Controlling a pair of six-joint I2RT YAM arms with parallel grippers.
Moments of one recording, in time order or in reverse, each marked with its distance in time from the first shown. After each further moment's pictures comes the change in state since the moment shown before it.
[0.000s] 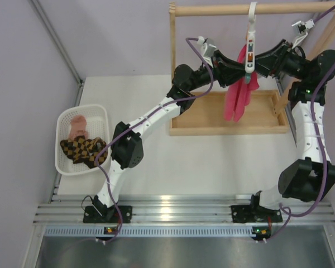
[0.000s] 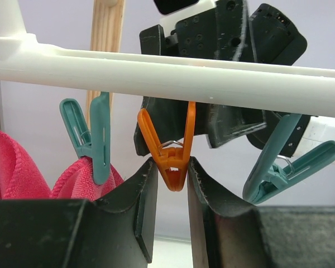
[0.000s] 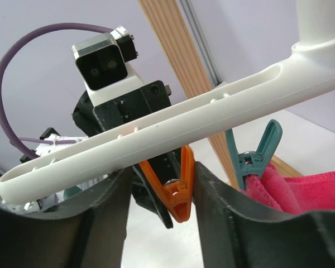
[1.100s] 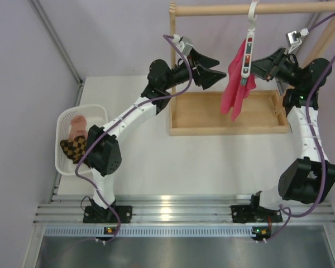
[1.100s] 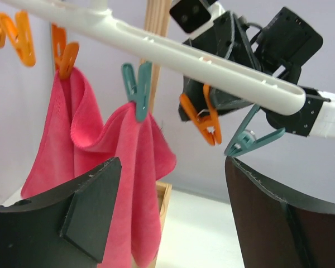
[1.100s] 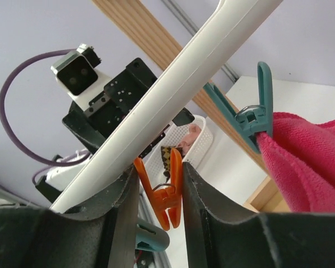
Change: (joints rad) left arm 0.136 -0.298 -0.374 -0.124 0.040 0.139; right arm 0.010 -0.010 -0.138 0.088 0.094 0.241
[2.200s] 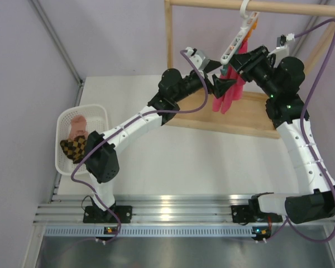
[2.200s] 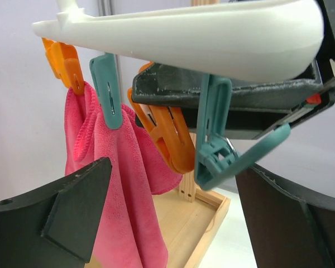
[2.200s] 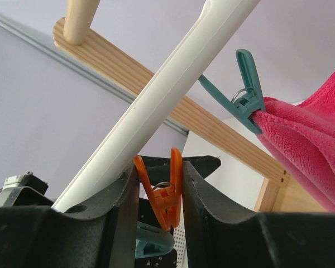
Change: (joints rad) left arm -0.131 -0.079 -0.069 -0.111 -0.287 0.342; right arm 0.369 -0.198 0.070 -0.626 0.880 -0.245
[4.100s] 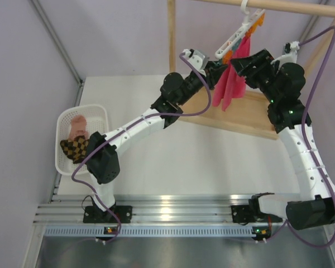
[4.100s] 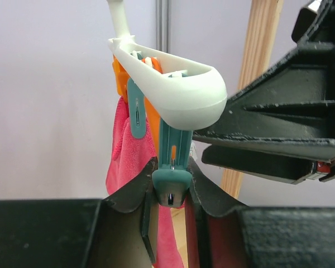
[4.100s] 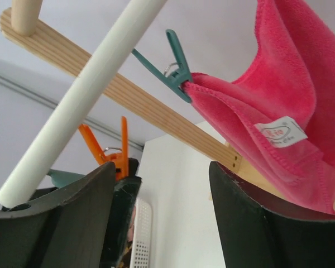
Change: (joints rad) left arm -0.045 0.000 -0.015 0.085 -0.273 0.072; right arm 0.007 -0.040 -0.035 -0.095 0.189 -0.105
